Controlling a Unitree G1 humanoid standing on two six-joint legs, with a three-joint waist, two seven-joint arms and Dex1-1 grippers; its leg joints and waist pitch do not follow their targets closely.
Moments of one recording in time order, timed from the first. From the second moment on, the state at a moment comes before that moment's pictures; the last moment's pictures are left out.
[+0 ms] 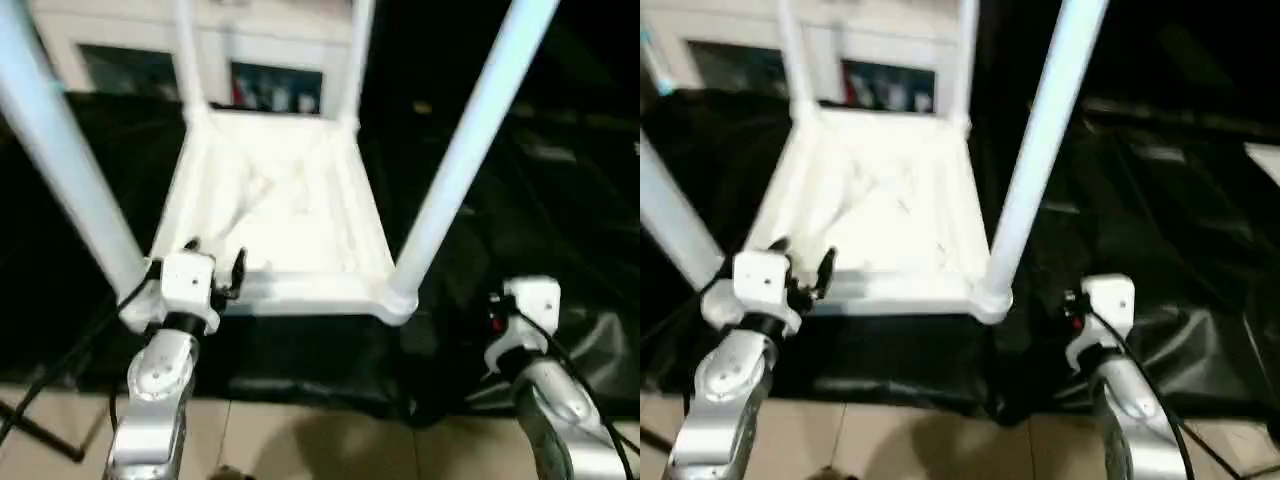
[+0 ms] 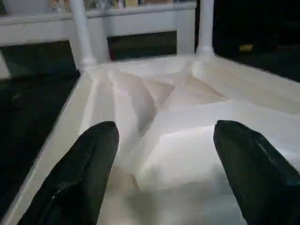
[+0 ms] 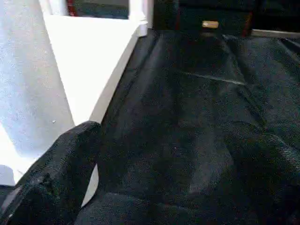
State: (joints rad) left arm -0.02 0.09 0.06 0.00 0.05 -0.03 -0.20; right arm 0.08 -0.17 -0.12 -0.09 0.19 0.18 0.27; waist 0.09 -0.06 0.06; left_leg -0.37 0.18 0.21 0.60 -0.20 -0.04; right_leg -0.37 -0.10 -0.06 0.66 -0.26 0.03
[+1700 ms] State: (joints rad) left arm 0.18 0.19 0.30 -0.14 -0.26 -0.08 -0.28; right arm 0.09 -0.29 0.15 -0.13 0.37 0.23 0.75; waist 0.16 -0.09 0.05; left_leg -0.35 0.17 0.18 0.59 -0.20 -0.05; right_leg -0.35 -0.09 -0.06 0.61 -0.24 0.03
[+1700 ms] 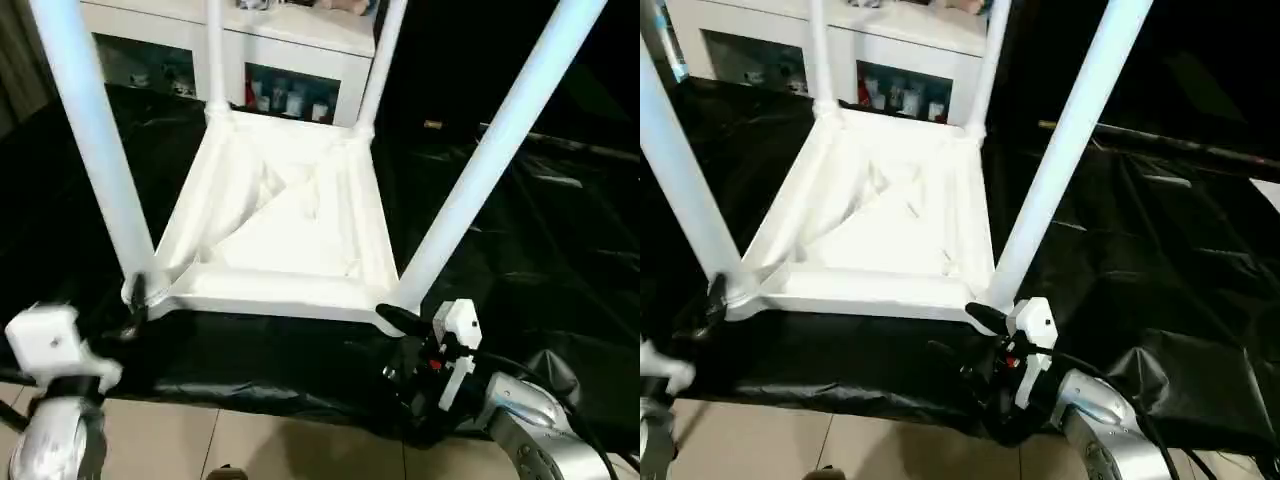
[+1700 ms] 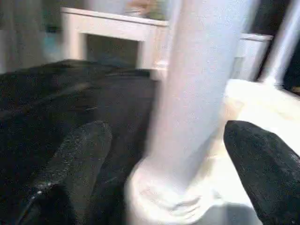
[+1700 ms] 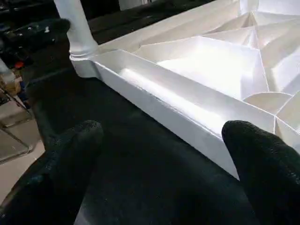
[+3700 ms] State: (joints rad) left arm 0.01 0.09 0.39 -0.13 -0.68 0.29 -0.25; right arm -0.06 -0.19 0.22 0.10 0.27 0.22 0.68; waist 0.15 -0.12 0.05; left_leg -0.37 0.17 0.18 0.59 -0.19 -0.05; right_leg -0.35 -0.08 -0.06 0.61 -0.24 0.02
